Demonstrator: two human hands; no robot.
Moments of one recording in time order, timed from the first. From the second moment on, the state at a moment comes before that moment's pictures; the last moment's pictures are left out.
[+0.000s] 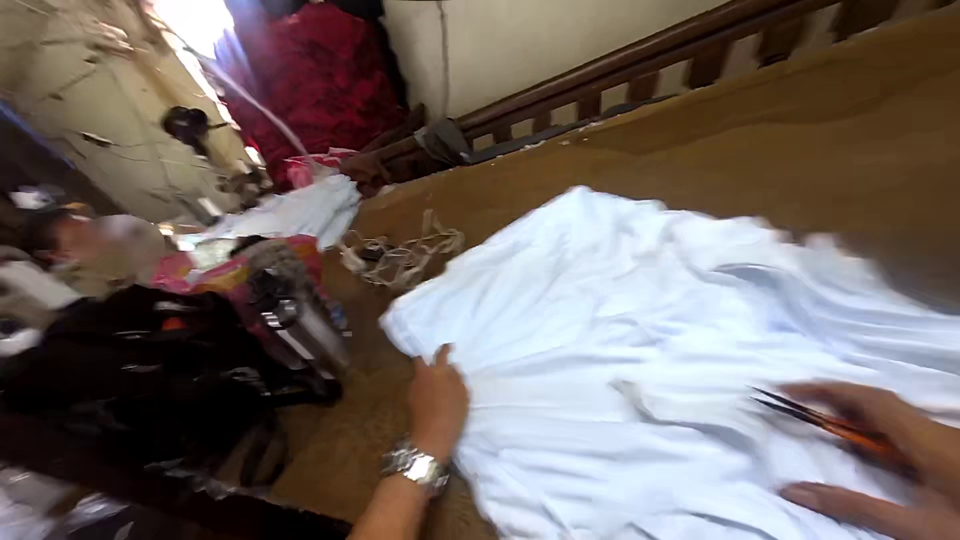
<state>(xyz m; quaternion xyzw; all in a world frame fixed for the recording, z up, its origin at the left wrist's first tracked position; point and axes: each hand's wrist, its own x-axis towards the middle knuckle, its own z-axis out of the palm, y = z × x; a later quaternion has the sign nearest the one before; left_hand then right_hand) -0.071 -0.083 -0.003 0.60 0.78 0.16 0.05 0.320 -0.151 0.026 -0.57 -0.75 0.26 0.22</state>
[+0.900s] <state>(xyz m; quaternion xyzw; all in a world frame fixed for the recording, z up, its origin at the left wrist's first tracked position) -0.092 -0.168 -0.033 0.80 0.56 0.20 0.02 0.281 -0.168 0.000 -0.59 -0.79 0.05 0.19</state>
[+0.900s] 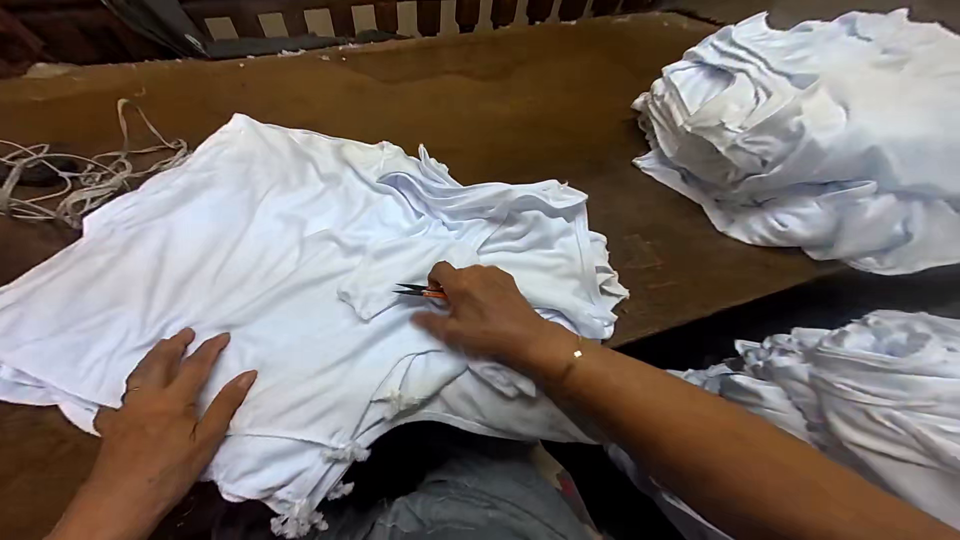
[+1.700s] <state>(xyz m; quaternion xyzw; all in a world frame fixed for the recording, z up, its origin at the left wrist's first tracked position) -0.080 -0.173 -0.048 0.79 0.57 0.22 0.00 0.384 -0.203 -0.039 -0.63 -0.74 -0.05 0.25</state>
